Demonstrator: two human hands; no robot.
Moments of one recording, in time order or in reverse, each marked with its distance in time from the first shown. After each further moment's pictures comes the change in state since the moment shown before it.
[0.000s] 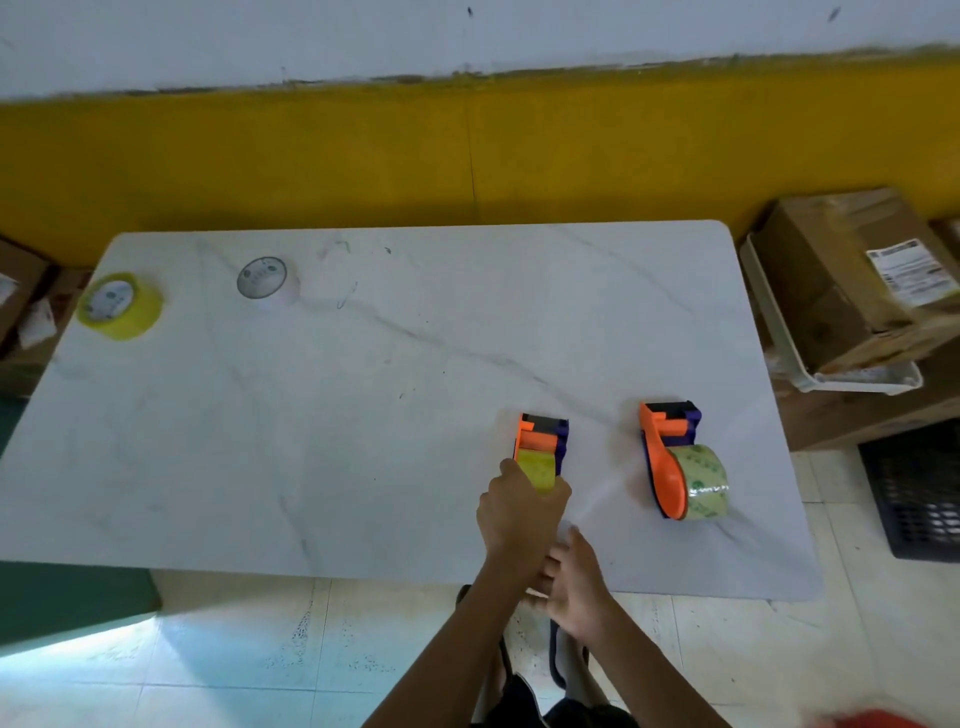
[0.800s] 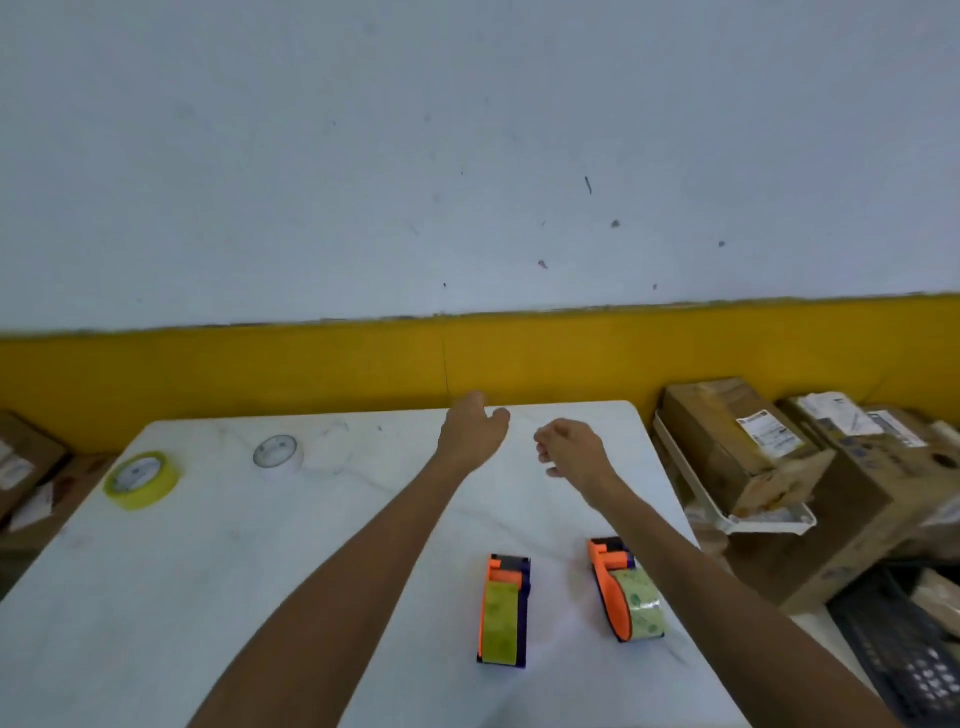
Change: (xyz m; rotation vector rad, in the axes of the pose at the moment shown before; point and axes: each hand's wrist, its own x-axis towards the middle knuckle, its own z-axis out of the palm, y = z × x) left_hand 0.005 0.138 -0.190 -0.220 0.116 0.433; right_hand -0.168 -0.216 0.089 -0.695 0.142 -1.021
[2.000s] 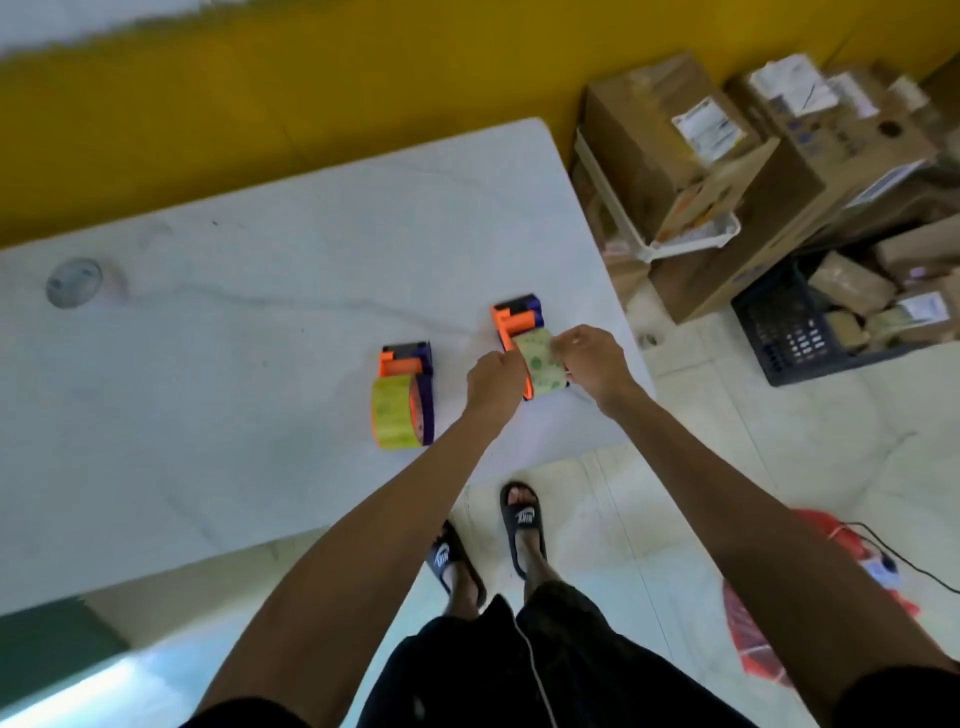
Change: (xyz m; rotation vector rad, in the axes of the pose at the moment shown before) left_hand -0.085 -0.059 0.246 -0.185 -0.402 -0.480; right_hand -0.039 0.214 -0.092 -0.045 0.143 0.469
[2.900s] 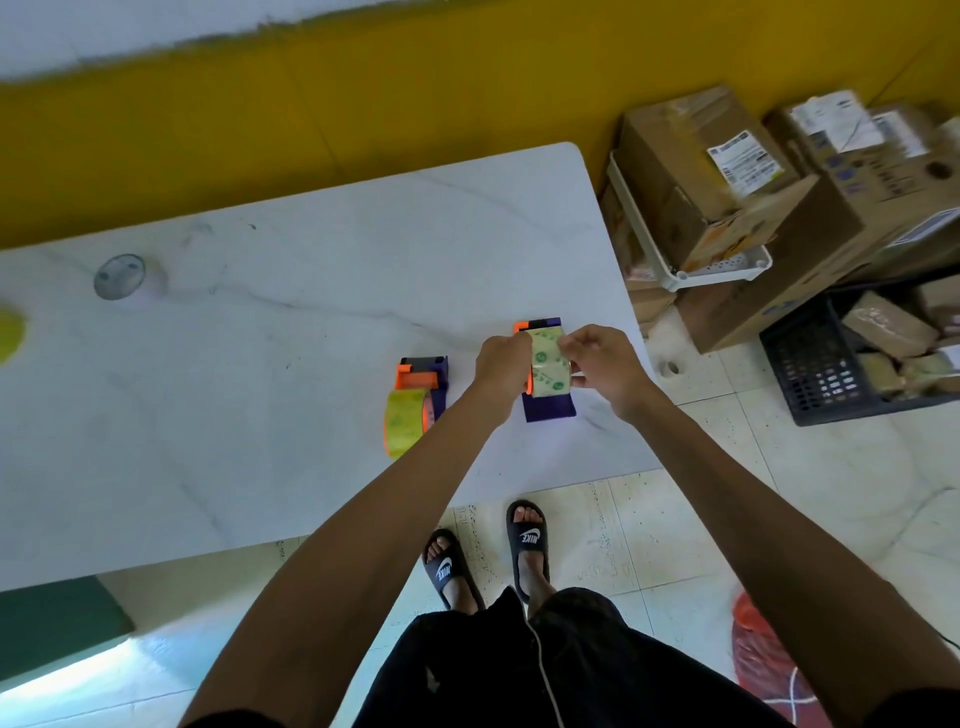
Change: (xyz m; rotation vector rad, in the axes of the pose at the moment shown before) left_hand 0.001 0.045 -0.017 -0.322 -0.004 -0.072; right_hand 0.010 -0.031 -0.007 0.133 -0.172 -0.076
